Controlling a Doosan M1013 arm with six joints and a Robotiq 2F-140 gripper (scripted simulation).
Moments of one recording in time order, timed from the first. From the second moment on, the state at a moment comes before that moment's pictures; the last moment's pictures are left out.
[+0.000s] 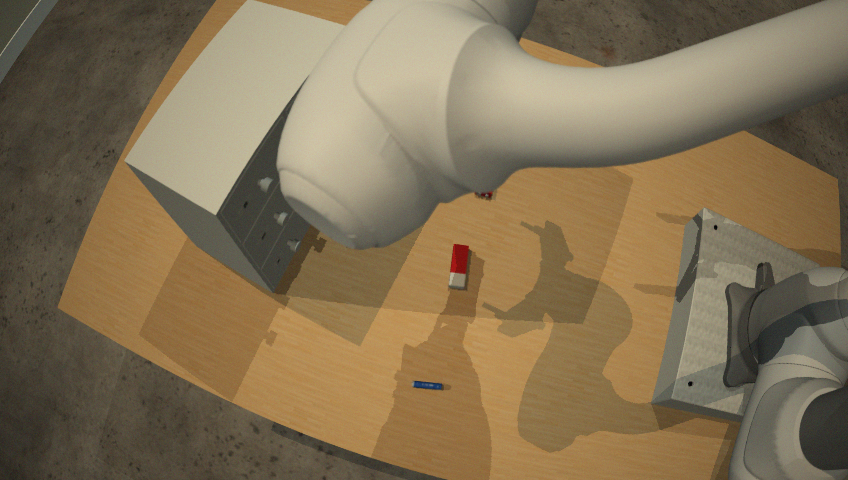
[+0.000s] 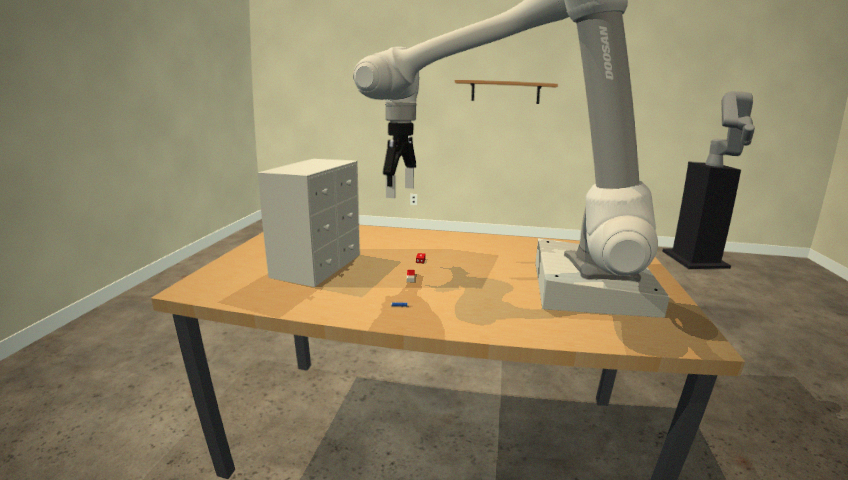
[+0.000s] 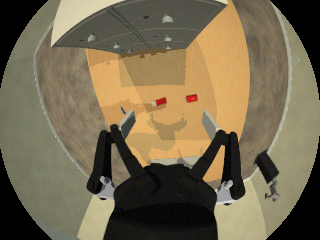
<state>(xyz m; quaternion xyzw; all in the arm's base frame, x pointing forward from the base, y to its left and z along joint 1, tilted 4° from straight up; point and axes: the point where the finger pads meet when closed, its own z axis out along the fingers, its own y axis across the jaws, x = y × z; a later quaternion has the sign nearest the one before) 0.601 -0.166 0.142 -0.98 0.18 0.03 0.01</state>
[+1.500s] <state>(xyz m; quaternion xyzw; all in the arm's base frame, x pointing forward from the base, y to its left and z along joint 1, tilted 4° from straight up) 0.659 -0.035 0.132 -0.98 0.18 -0.02 0.00</state>
